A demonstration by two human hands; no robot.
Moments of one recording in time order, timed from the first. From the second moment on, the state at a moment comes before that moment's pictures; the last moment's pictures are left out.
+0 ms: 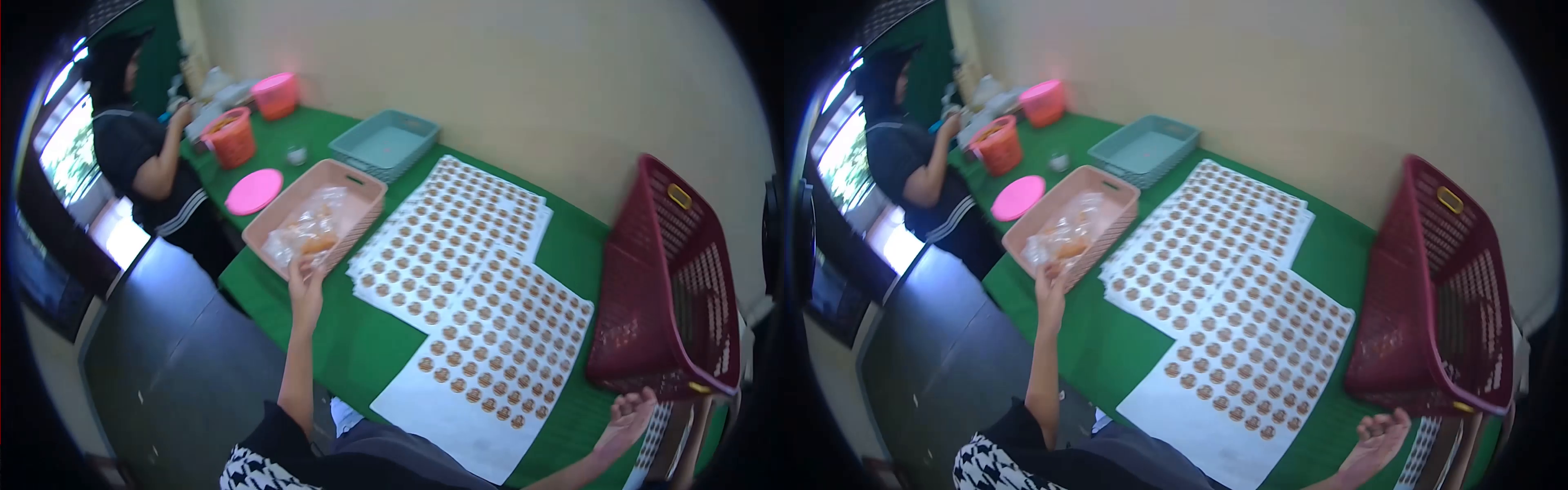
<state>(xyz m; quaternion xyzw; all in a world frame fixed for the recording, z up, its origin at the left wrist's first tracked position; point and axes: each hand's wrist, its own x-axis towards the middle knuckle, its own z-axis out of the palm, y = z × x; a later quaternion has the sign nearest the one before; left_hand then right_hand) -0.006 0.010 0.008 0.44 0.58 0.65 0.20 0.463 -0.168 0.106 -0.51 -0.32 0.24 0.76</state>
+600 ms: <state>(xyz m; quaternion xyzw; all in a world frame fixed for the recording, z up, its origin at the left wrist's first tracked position) -0.116 0.114 -0.028 0.64 0.70 0.32 0.04 0.413 -0.158 0.068 -0.57 -0.44 0.39 0.57</state>
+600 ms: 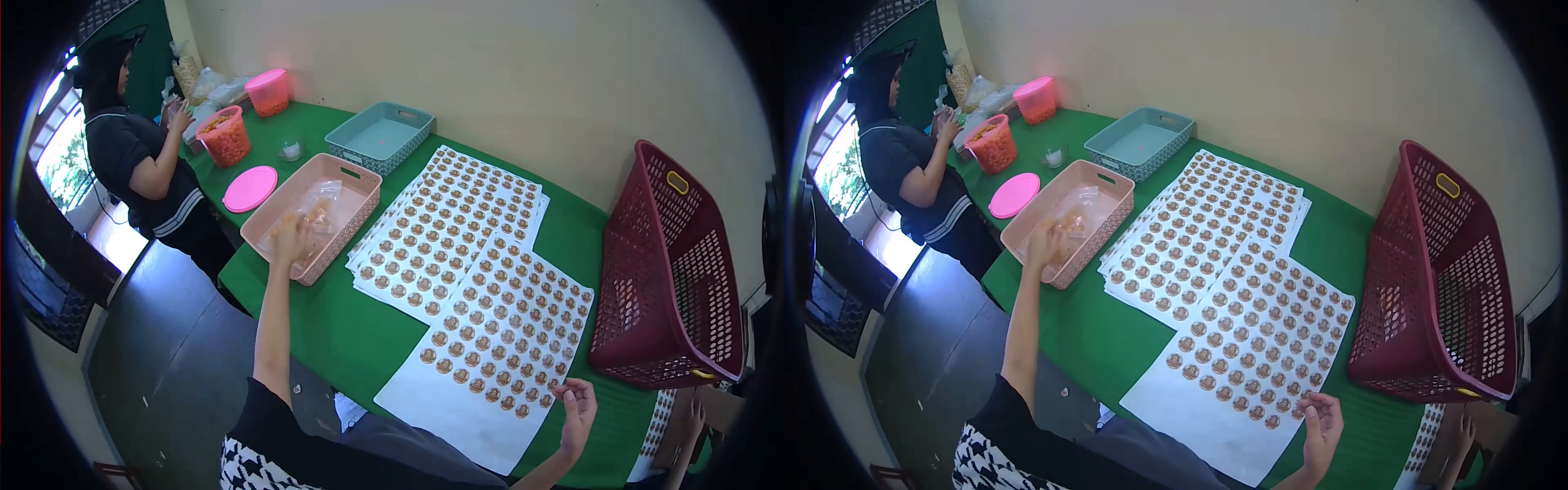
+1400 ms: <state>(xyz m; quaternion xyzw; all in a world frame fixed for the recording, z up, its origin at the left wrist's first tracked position) 0.146 -0.038 0.027 0.59 0.25 -0.05 0.77 0.384 -0.100 0.038 -0.50 -0.48 0.63 0.34</state>
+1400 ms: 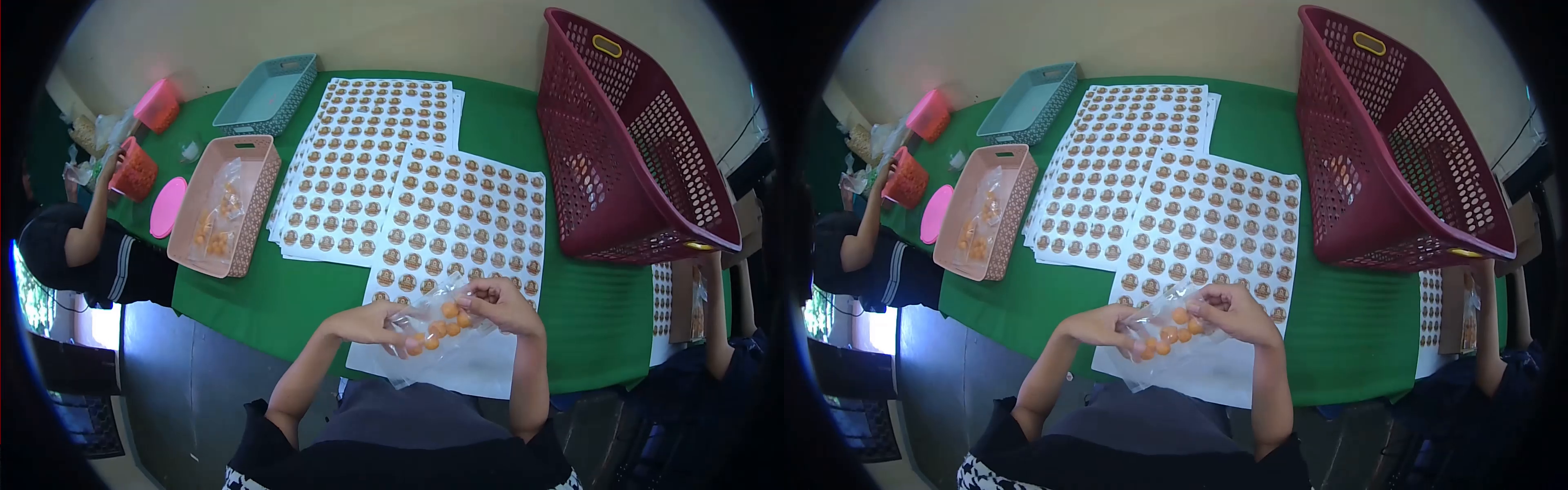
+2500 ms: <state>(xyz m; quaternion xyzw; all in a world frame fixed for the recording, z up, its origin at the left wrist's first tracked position) 0.186 -0.074 -0.006 0.19 0.28 0.48 0.81 0.297 -0.131 -0.006 -0.45 -0.20 0.58 0.65</state>
